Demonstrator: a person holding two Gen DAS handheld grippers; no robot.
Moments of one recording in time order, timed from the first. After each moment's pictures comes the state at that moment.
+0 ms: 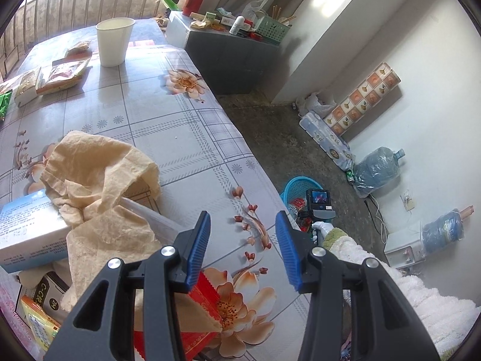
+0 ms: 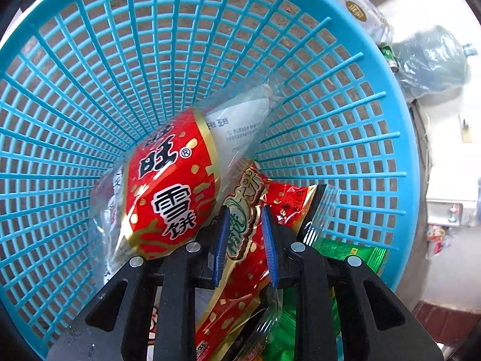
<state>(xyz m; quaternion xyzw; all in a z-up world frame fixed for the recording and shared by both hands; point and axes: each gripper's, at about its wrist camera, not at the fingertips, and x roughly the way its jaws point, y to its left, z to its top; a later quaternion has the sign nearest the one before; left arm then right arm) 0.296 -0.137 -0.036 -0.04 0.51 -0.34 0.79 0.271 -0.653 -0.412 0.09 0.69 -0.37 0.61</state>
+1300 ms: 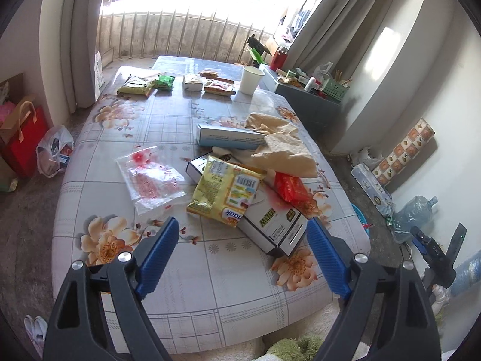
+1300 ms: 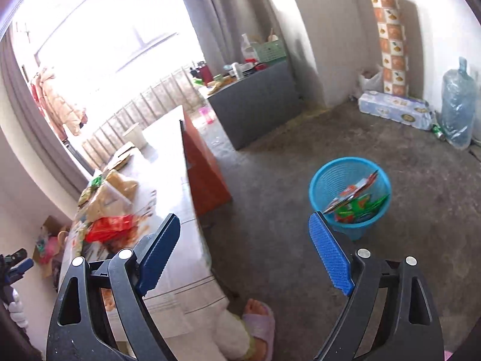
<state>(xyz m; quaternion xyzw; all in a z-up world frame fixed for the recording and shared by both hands) 0.098 0.085 0.016 -0.09 0.43 -0.16 0.89 0.066 -0.388 -0.047 0.24 0.32 -0.11 0.91</state>
